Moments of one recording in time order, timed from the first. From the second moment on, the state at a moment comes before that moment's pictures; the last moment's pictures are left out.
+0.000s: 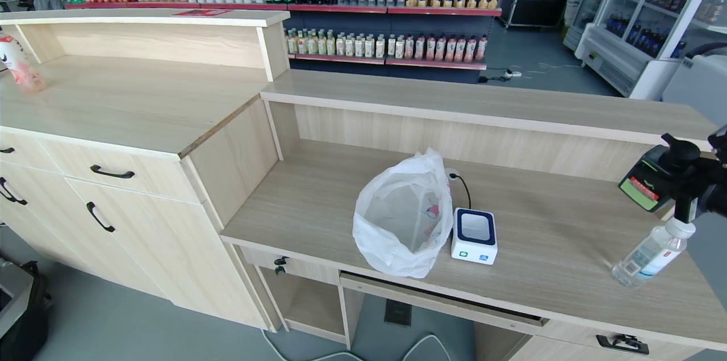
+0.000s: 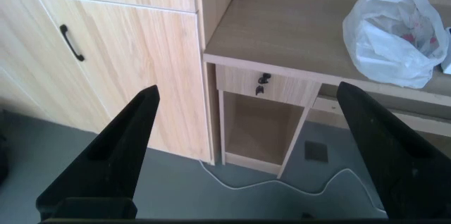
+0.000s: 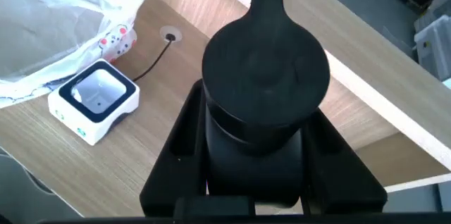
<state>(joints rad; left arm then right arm) 0.00 0.00 0.00 0.00 0.00 0.00 -0.40 1.59 -0.58 -0.92 0.62 -0.59</state>
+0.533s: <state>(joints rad) 0.00 0.00 0.00 0.00 0.00 0.00 -0.22 1.71 -0.74 -0.93 0.37 -0.41</state>
